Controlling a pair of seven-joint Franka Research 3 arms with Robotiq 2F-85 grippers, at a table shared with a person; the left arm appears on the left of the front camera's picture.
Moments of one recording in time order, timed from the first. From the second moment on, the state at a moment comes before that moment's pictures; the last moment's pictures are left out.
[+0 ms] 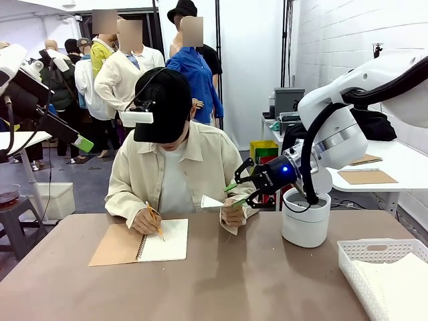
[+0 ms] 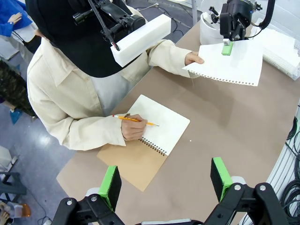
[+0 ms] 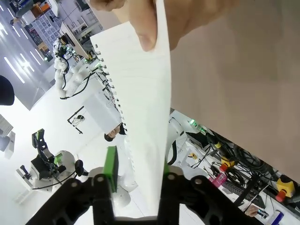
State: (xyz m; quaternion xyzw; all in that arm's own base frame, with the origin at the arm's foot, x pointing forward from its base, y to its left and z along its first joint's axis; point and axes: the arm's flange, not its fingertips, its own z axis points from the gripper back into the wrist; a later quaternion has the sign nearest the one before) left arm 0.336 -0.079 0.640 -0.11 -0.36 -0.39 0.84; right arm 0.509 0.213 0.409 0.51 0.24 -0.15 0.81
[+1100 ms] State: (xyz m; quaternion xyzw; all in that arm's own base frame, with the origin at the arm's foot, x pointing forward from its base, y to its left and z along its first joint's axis) left arm 0.336 -0.079 0.640 -0.11 -0.36 -0.39 0.84; right arm 0.505 0.213 0.410 0.51 0.26 -0.14 0.81
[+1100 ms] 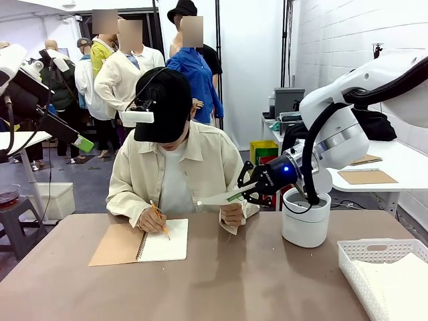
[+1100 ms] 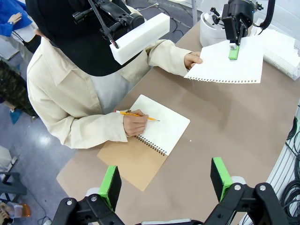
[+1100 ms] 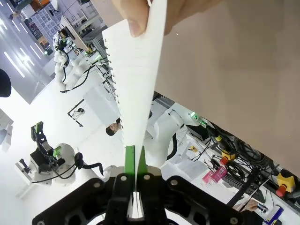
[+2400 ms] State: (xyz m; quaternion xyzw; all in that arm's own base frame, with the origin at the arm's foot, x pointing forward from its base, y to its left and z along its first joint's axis) left arm 0.336 -0.079 0.640 -0.11 -0.36 -0.39 0.84; right arm 0.479 0.189 0.497 0.53 0.22 -0.09 0.81
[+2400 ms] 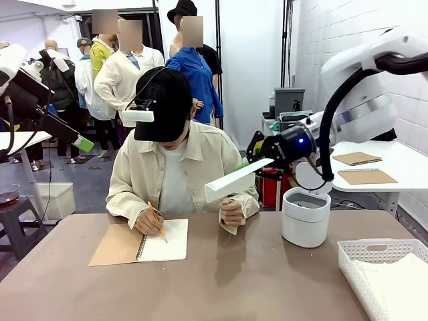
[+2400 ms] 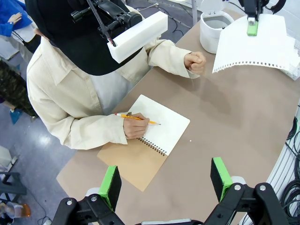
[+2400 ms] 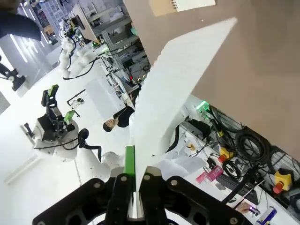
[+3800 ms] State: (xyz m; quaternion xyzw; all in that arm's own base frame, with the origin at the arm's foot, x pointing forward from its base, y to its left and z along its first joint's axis) left arm 0.336 -0.079 0.640 -0.11 -0.36 -0.39 0.84; right arm 0.350 0.001 0.438 0.18 0.02 -0.02 0.98
